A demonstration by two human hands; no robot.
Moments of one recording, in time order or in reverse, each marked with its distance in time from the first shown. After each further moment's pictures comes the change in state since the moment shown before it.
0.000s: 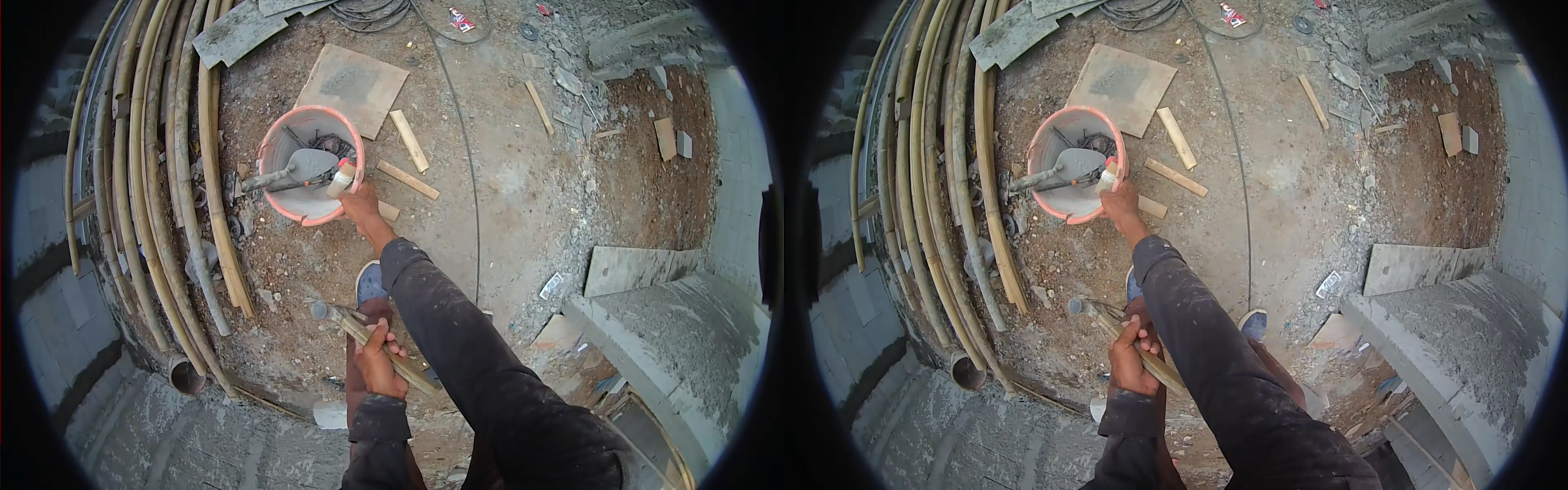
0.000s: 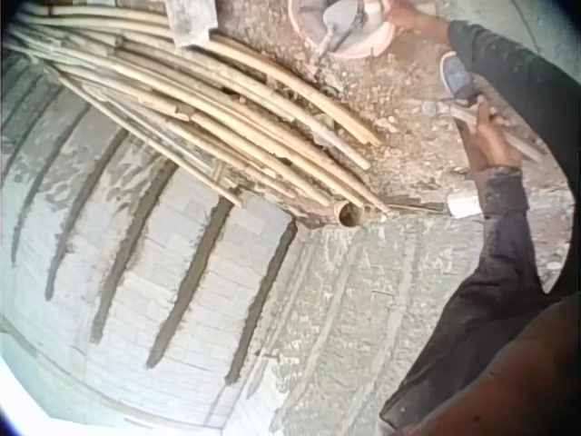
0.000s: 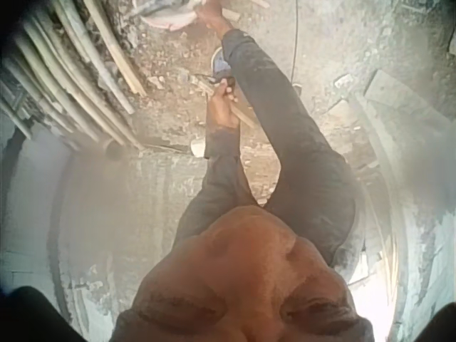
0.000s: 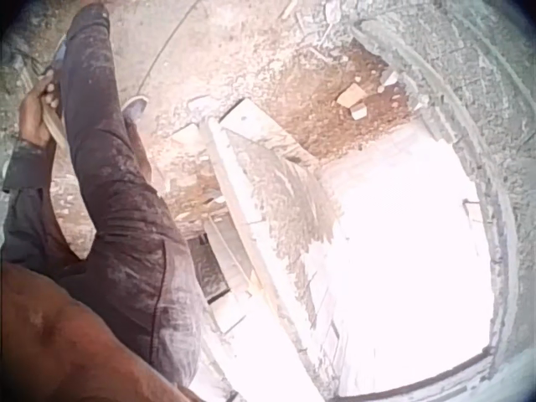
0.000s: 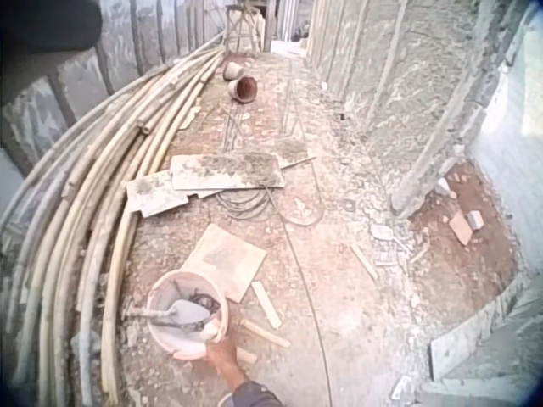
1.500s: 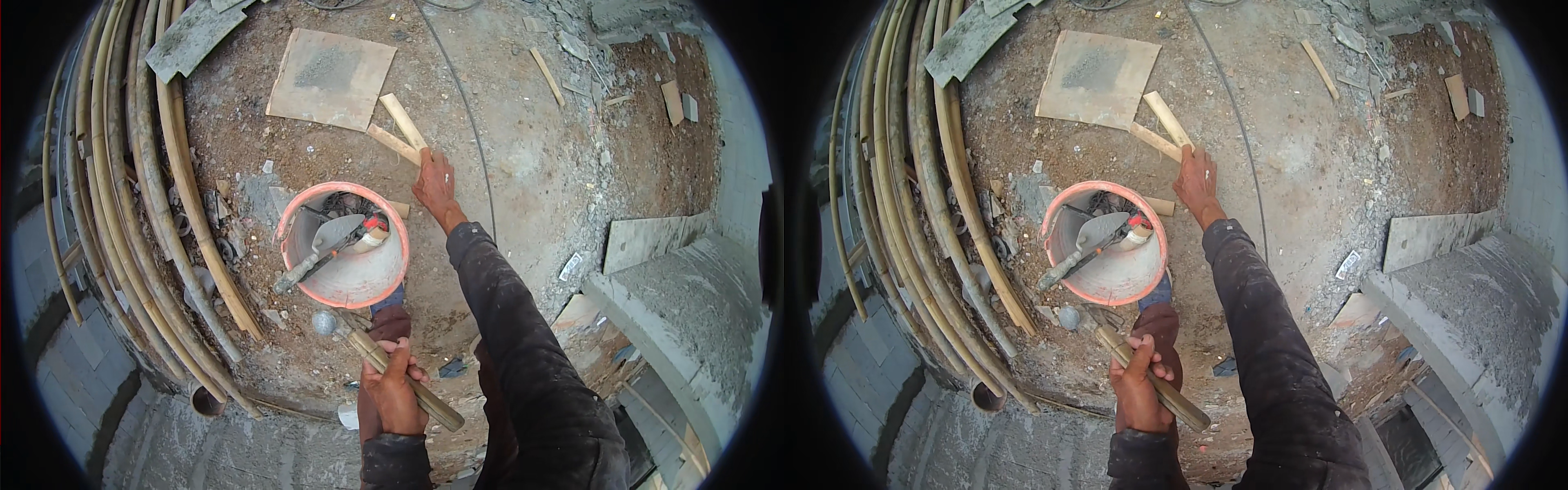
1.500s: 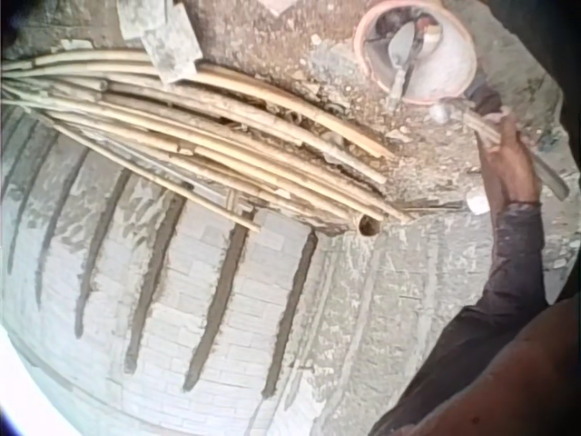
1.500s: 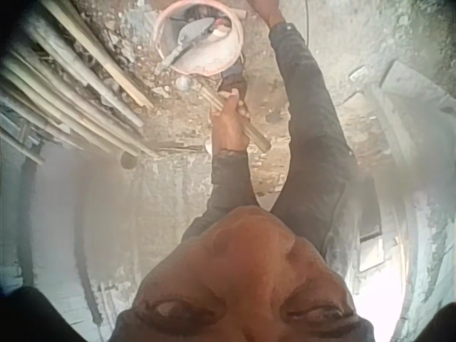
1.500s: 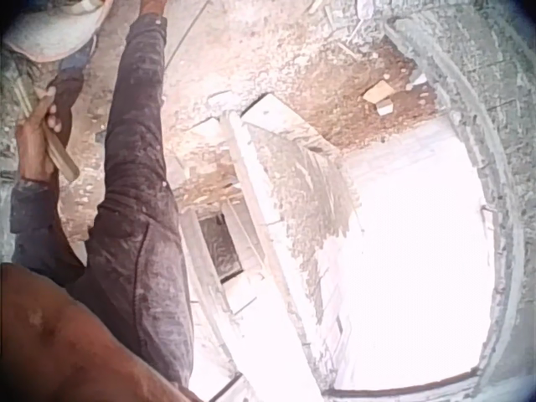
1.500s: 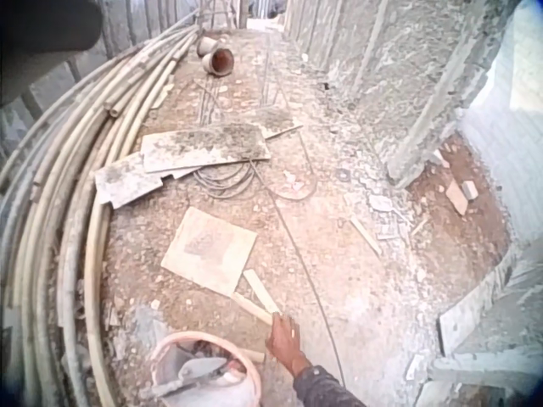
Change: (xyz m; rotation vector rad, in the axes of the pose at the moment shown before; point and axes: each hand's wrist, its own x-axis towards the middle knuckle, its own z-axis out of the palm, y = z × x) left_hand 0.001 0.048 0.041 0.267 0.091 0.056; right_hand 0.063 0.050 -0.114 -1.031 0.403 -0.487
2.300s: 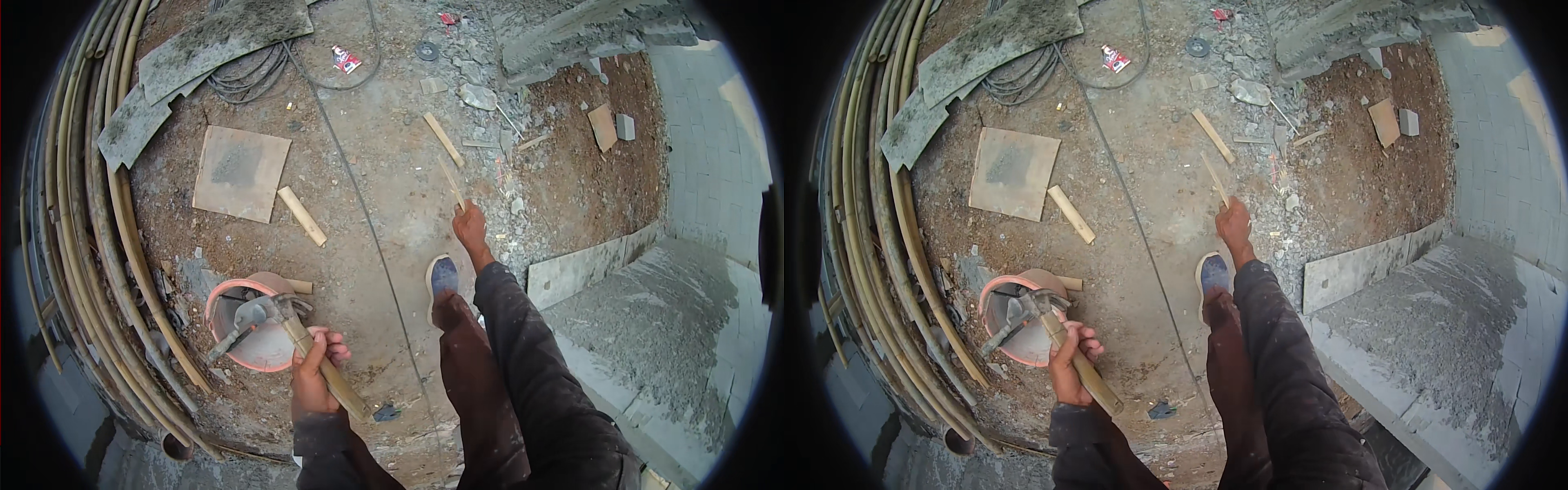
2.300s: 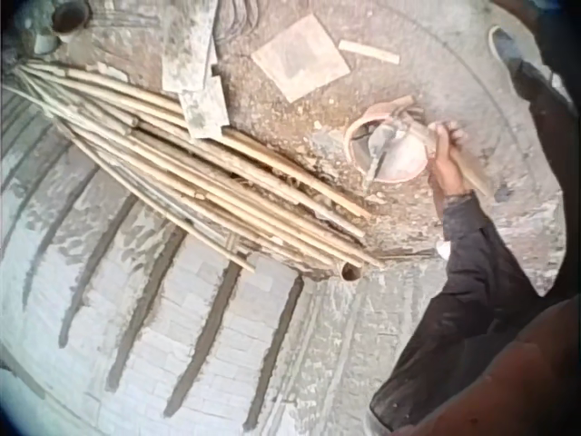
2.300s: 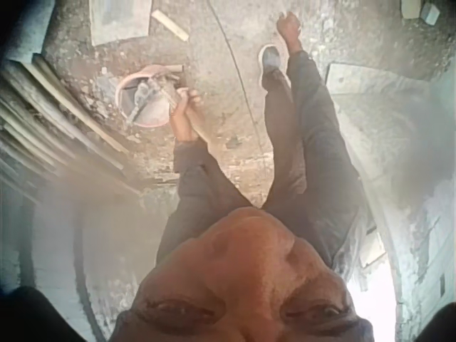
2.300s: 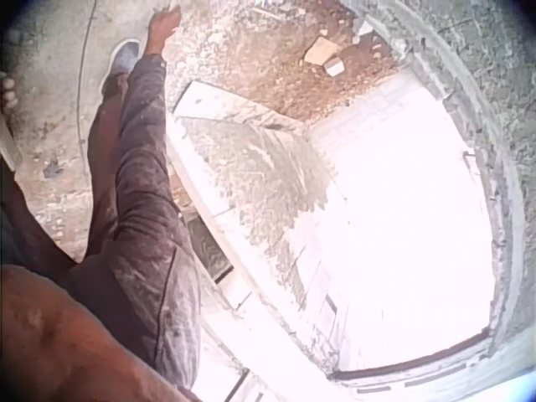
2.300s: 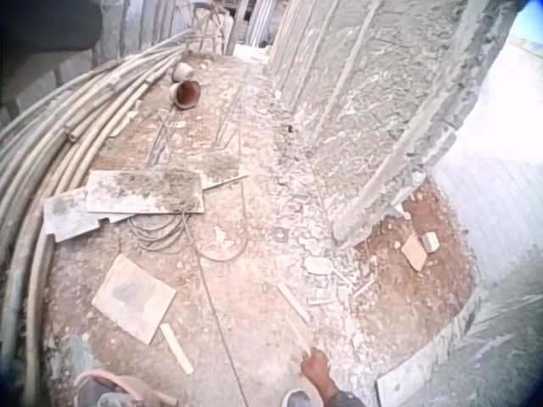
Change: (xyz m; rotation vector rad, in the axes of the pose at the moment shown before) left_hand 0.029 -0.018 0.150 0.132 -0.438 0.169; right_hand 0.043 0.329 -0.214 0.095 0.298 0.288
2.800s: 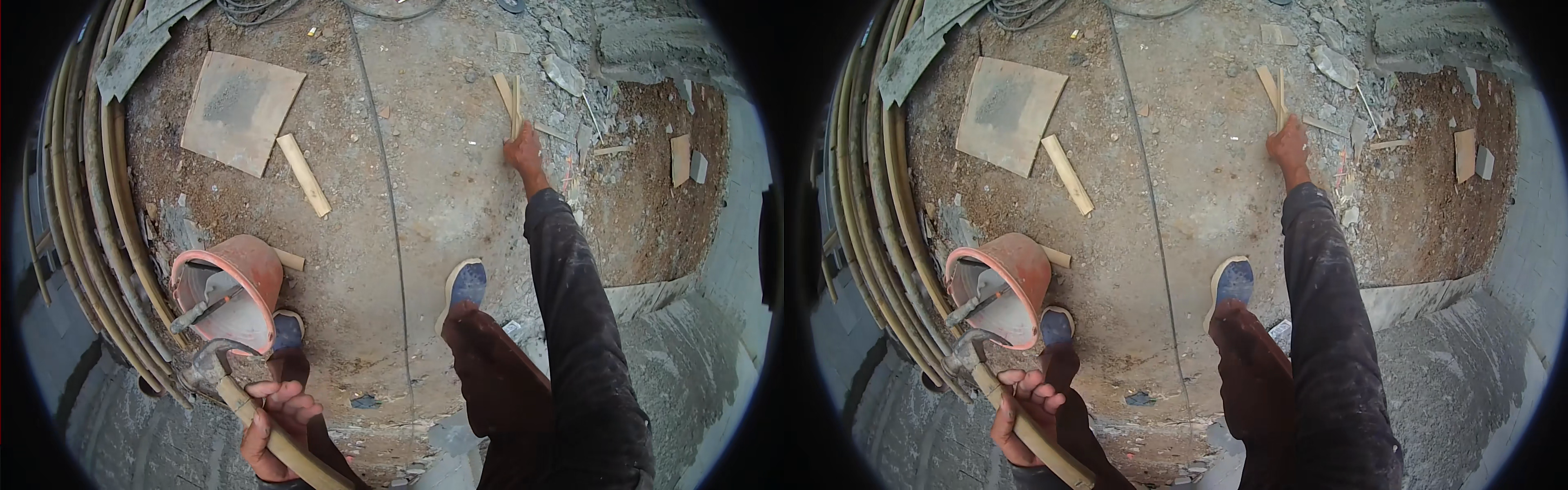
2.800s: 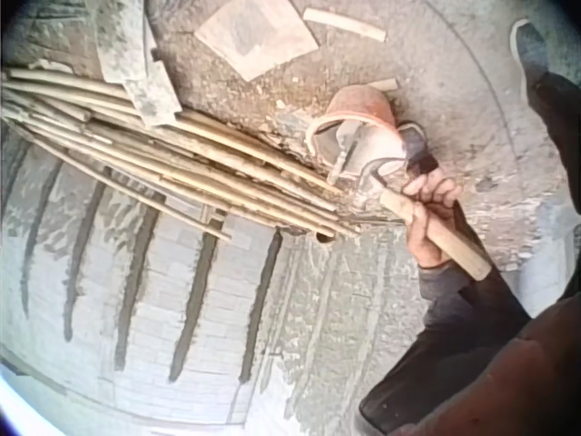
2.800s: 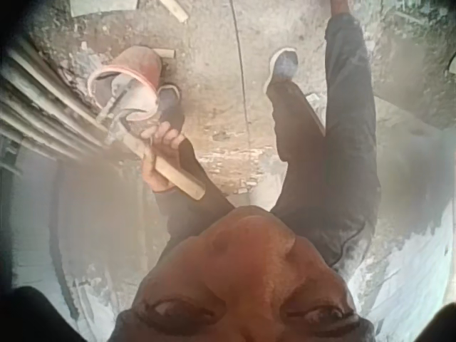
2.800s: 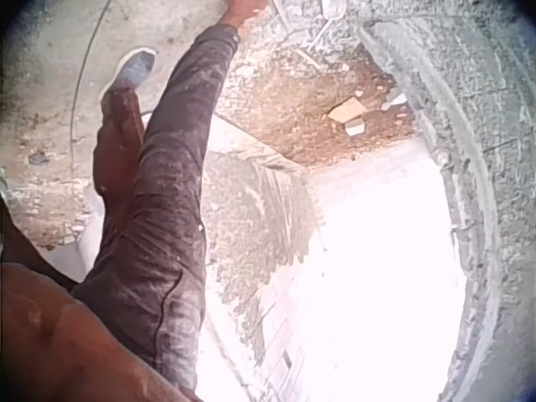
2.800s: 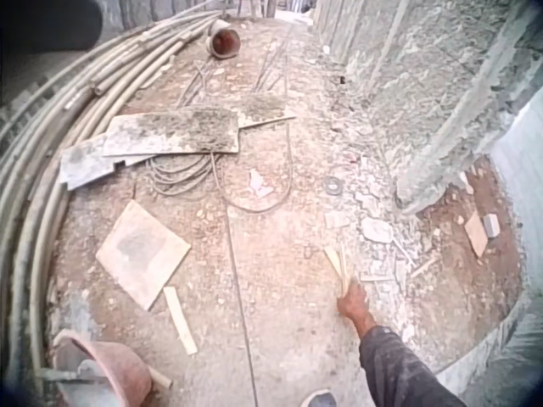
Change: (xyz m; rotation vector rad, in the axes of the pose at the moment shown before) left_hand -0.047 -0.015 0.013 -0.268 0.081 0.157; right_hand 0.183 0.058 0.132 -0.323 -0.164 -0.078
